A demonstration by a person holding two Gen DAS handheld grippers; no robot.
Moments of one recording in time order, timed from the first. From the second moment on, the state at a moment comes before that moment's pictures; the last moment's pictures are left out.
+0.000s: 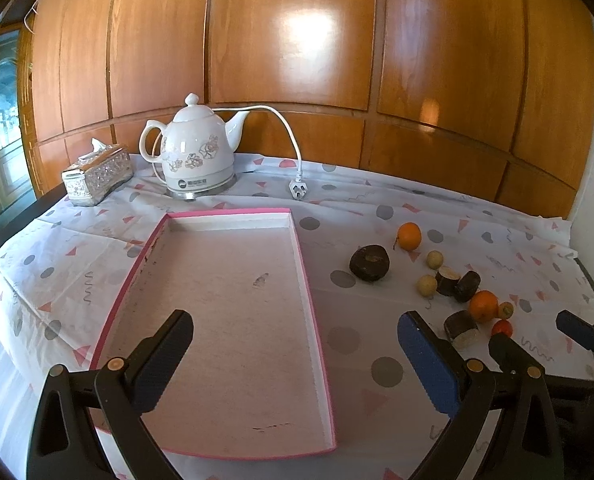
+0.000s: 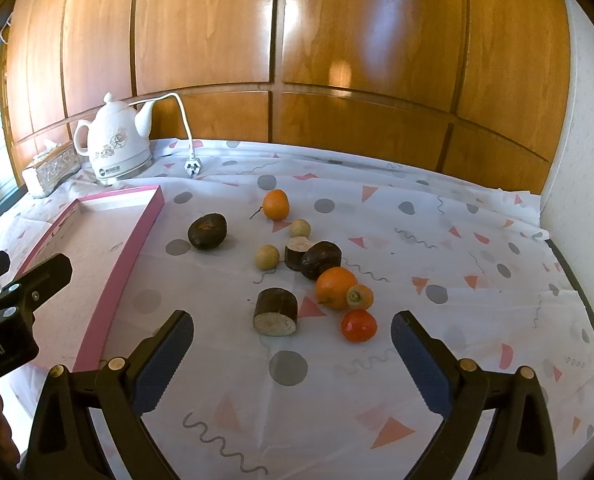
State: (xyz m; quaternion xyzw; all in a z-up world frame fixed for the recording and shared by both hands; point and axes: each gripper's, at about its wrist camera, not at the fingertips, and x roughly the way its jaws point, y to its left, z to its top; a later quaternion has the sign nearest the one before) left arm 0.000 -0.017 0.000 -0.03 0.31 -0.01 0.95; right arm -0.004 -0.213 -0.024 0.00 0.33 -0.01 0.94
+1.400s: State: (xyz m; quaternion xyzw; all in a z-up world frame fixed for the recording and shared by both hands) left arm 0.056 -0.115 -0.044 0.00 0.42 -0.23 0.88; right arm 0.052 -0.305 -0.089 0.08 0.43 0.07 0.90
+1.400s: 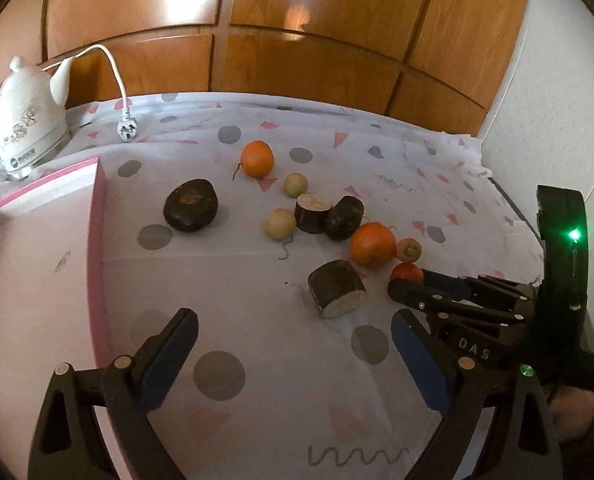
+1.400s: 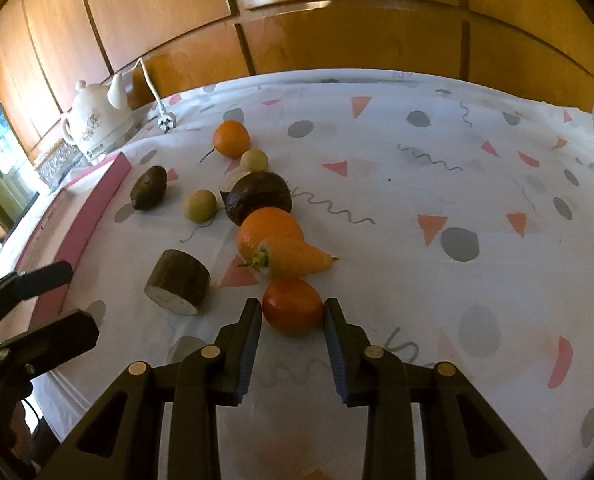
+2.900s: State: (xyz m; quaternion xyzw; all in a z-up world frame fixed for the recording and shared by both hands) left arm 0.084 -0.136 -0.072 0.02 0.46 -0.25 0.85; right arm 0.050 -0.309 -0.095 0.02 0.42 0.06 0.90
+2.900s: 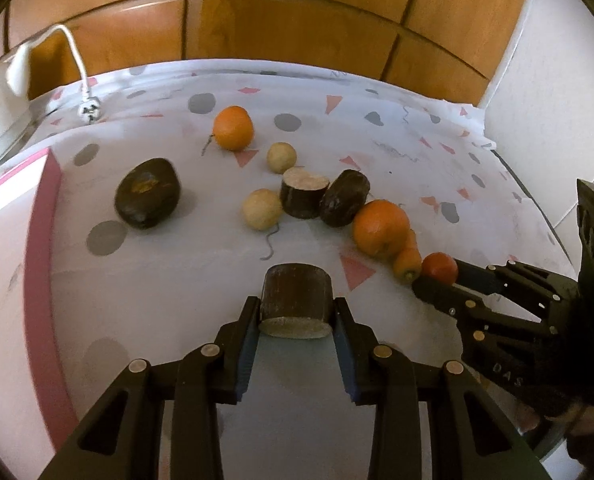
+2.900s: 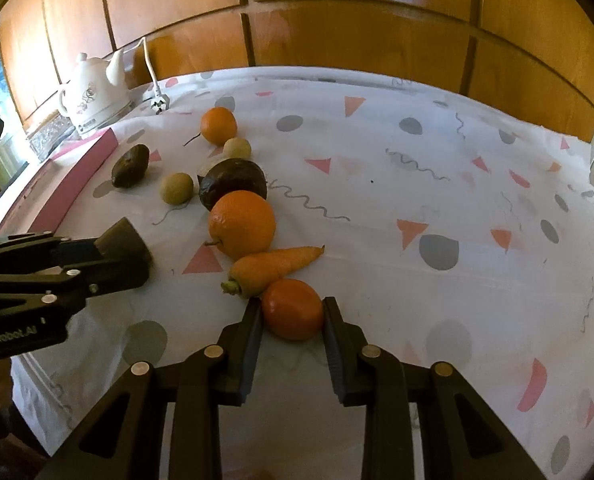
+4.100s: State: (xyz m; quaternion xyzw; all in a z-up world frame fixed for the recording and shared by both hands) left arm 0.065 0.080 -0.031 -0.08 0.38 0.07 0.92; right arm 0.079 -0.123 -0.022 -0.04 0.37 0.28 0.89
